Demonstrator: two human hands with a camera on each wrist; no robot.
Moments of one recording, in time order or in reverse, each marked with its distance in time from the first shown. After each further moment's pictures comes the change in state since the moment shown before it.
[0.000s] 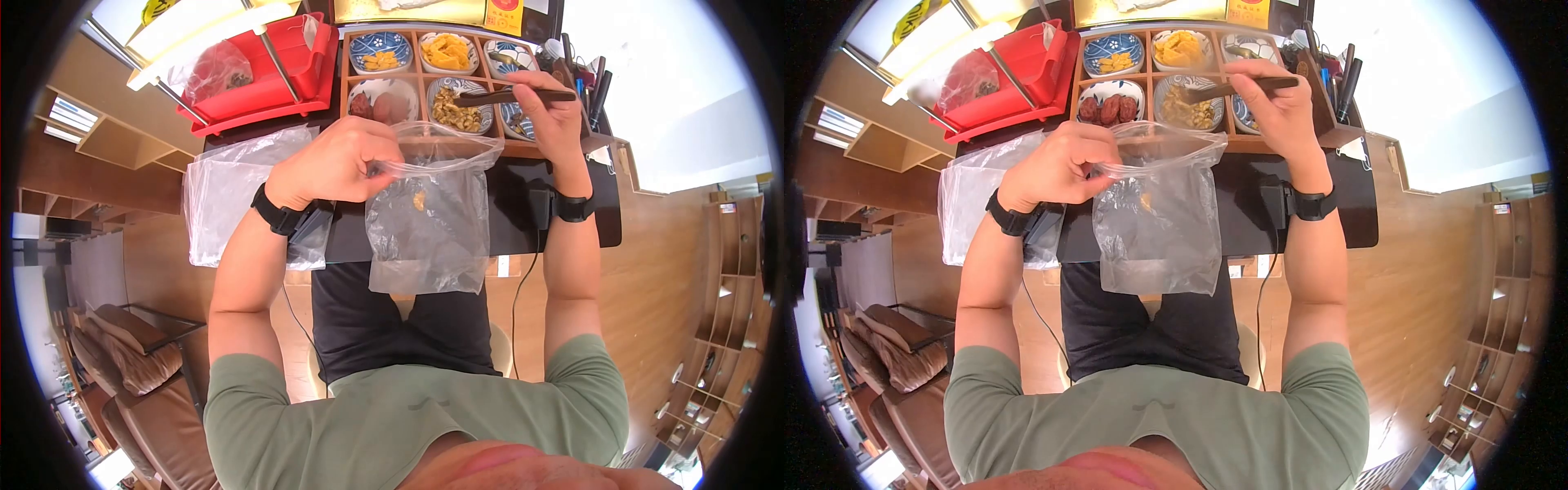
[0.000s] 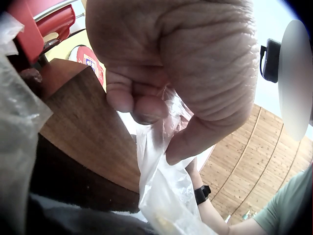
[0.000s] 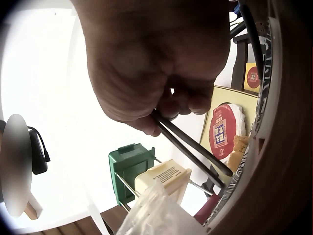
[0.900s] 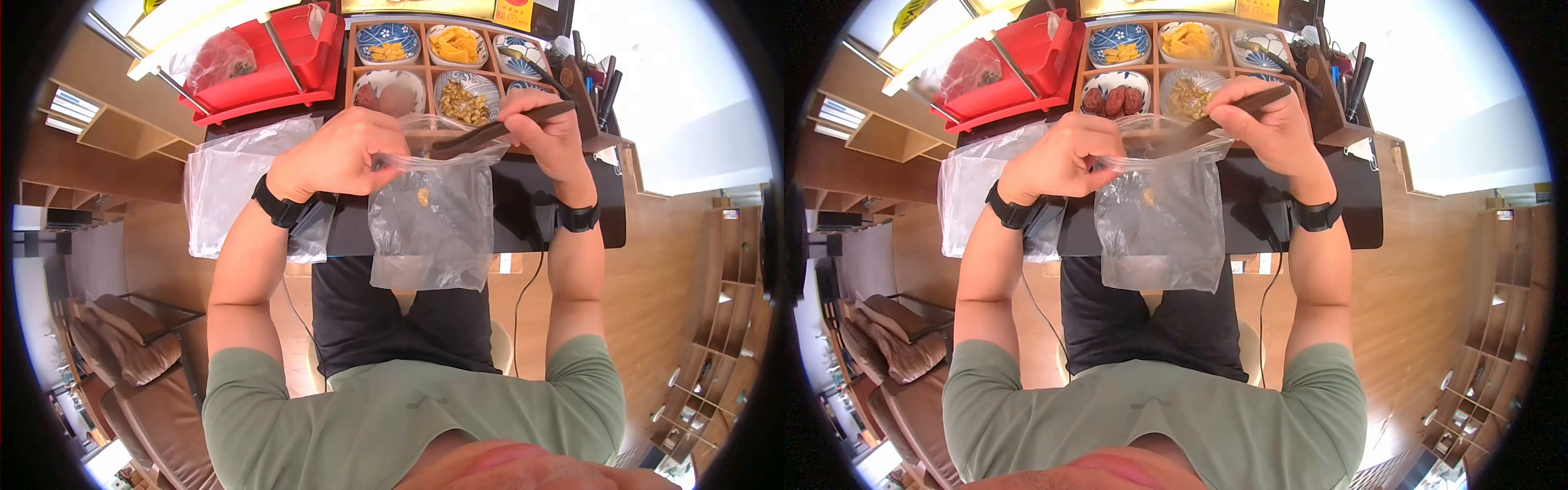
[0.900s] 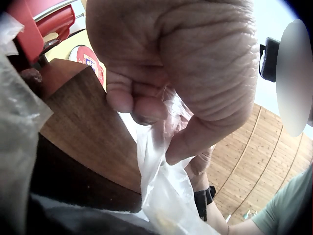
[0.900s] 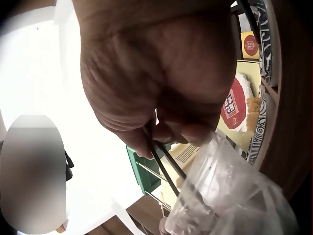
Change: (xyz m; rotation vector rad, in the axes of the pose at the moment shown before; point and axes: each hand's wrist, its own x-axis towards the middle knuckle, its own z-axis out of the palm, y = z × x) left_hand -0.001 0.000 0.000 0.009 -0.020 -0.018; right_hand -0.010 -0.014 0.007 0.293 -0.332 0.024
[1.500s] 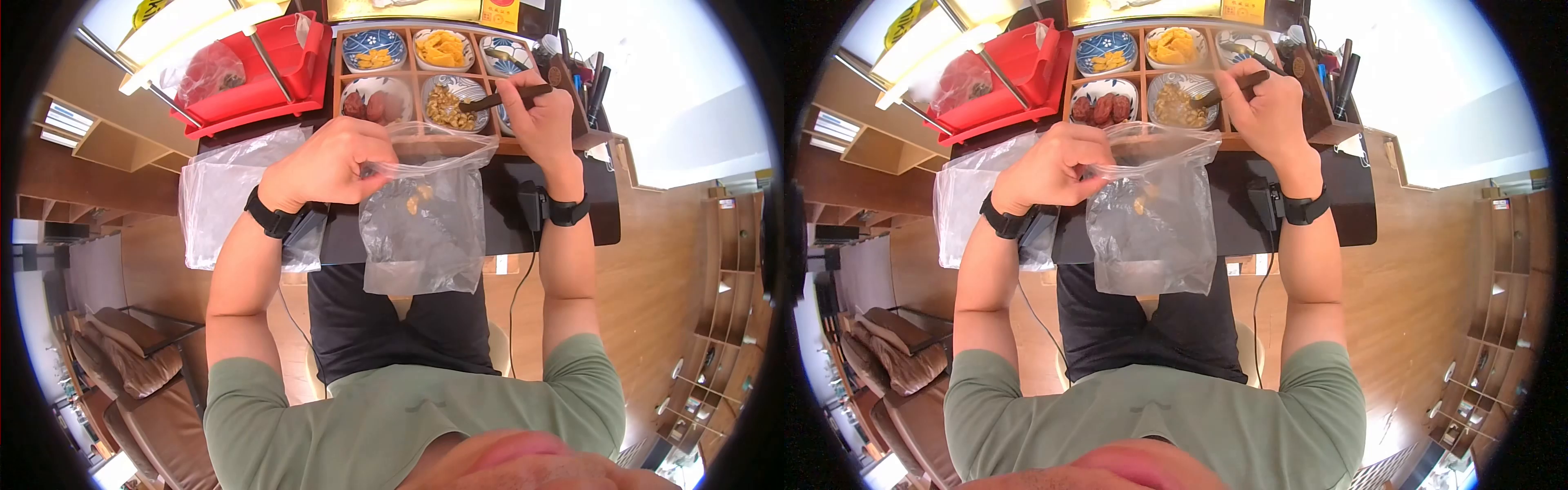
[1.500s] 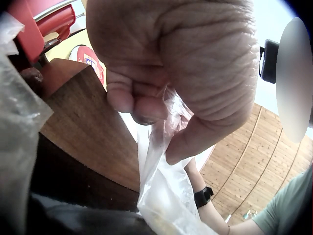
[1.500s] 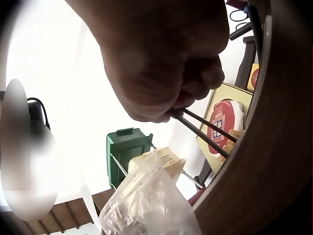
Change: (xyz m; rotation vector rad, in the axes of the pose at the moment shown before) left_hand 0.002 0.002 0.000 0.006 0.012 0.016; right_hand 0.010 0.005 -0.002 -0.770 0.365 0.019
